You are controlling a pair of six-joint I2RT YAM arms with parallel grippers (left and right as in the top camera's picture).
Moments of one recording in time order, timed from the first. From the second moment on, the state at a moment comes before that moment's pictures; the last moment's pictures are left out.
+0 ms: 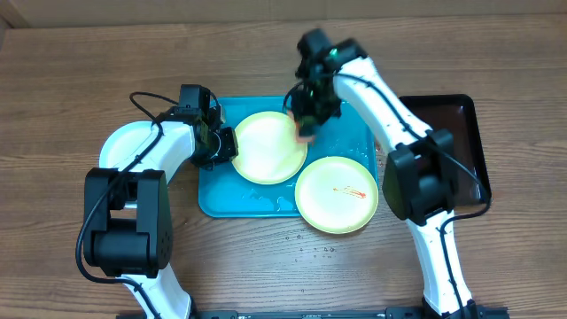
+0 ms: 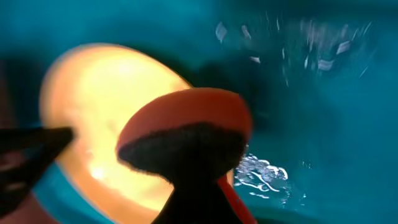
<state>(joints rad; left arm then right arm) -0.07 1.93 1.19 -0.60 0.27 -0.28 0.45 2.41 2.28 -1.28 -0.31 0.32</state>
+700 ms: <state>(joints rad) -0.15 1.57 1.21 -0.70 -0.16 -0.20 0.31 2.41 2.95 -1.64 -0.35 0.31</state>
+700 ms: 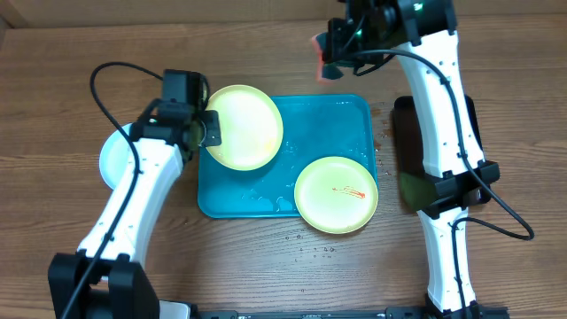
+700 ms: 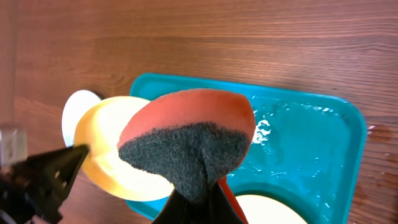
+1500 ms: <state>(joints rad) -0.69 1.55 1.21 -0.74 -1.40 -0.34 0.30 2.41 2.95 -1.64 -0.34 0.31</state>
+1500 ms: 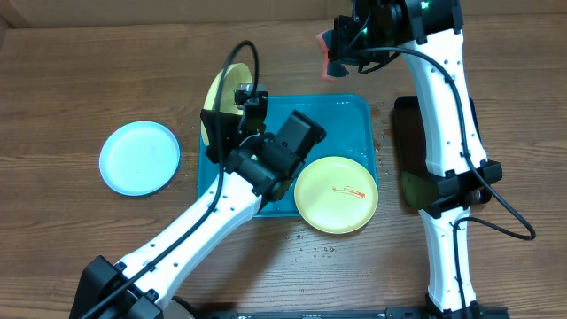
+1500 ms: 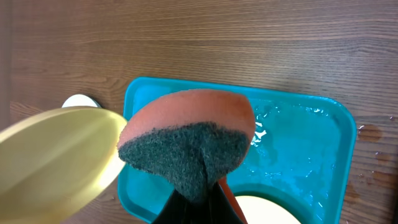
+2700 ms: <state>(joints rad) 0.15 1.54 1.22 -0.90 -0.09 -0.29 0.30 2.41 2.95 -1.64 -0.33 0.31</state>
